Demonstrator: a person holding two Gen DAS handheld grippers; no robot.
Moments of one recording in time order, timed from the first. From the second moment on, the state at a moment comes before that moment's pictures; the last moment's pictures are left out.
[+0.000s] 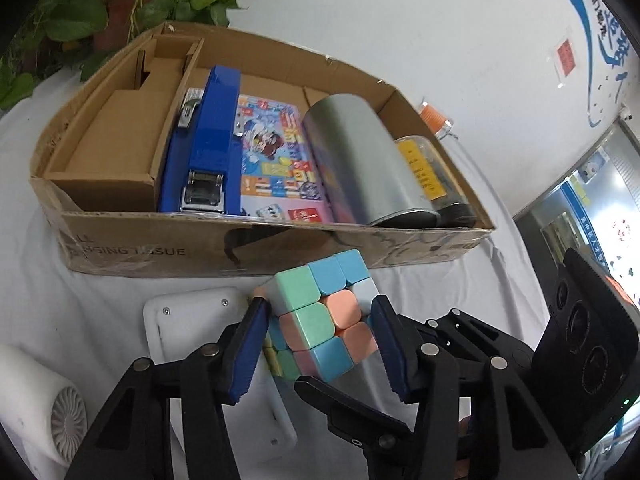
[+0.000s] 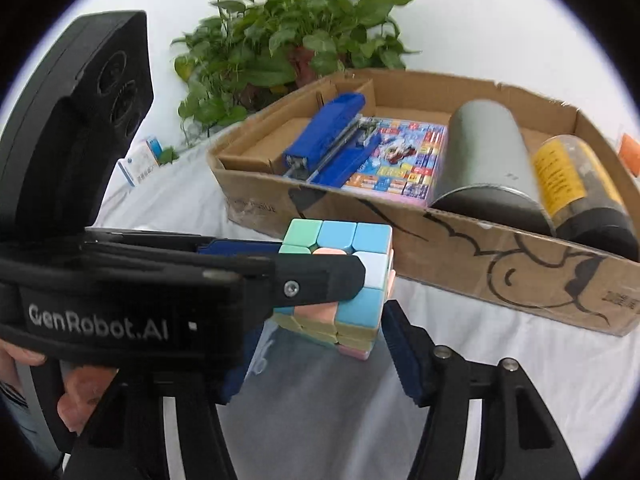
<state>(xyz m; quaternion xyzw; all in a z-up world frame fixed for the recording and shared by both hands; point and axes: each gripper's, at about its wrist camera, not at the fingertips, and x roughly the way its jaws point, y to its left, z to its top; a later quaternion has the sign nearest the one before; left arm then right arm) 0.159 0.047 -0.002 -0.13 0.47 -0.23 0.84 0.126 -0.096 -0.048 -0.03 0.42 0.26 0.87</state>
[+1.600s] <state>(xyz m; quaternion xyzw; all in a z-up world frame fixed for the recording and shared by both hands) 0.171 0.105 0.069 -0.13 0.40 -0.21 0.88 0.119 -0.101 0.009 -0.03 0.40 0.23 0.89</state>
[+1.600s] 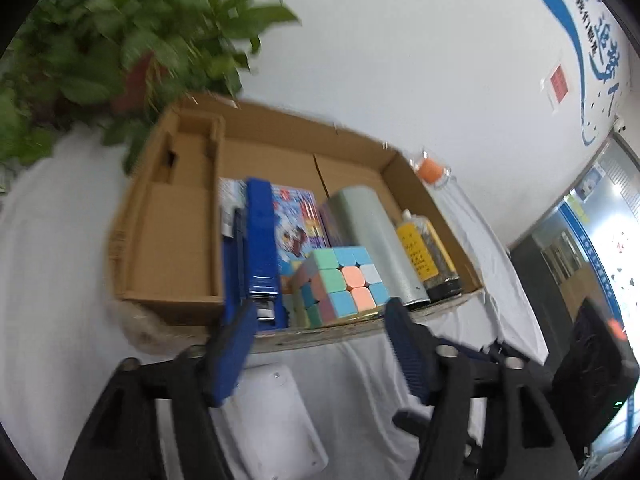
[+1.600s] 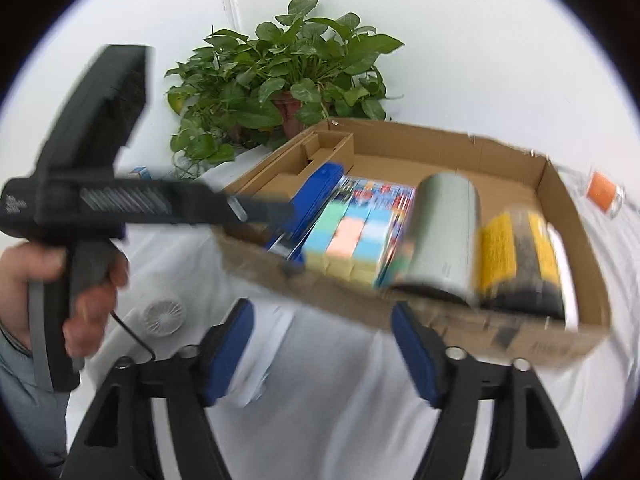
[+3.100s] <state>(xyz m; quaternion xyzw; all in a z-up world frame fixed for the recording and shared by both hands) 0.151 0.096 -0.027 -0.28 0.49 -0.28 0.77 0.086 -0.093 -0.039 -0.01 0.40 0.27 0.88</state>
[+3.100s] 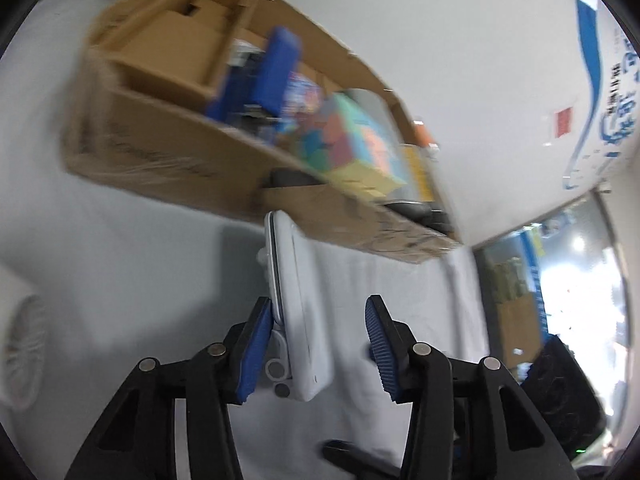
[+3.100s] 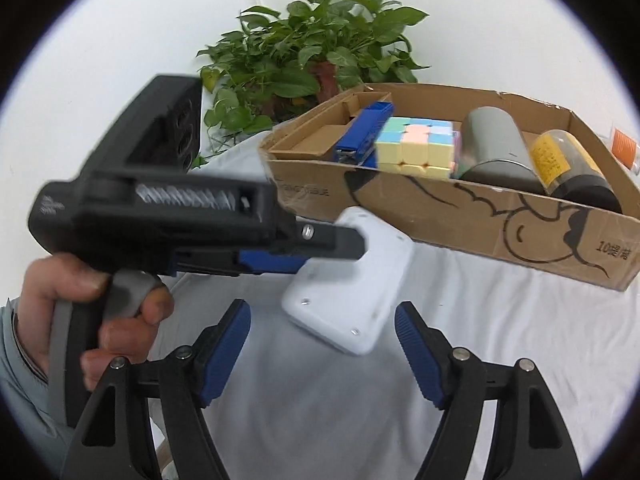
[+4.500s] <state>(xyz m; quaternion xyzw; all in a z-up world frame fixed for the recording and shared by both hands) 0.191 0.072 0.086 -0.15 0.39 -0.36 0.83 0.136 -0.105 0.040 0.08 0.37 0.24 0.89</state>
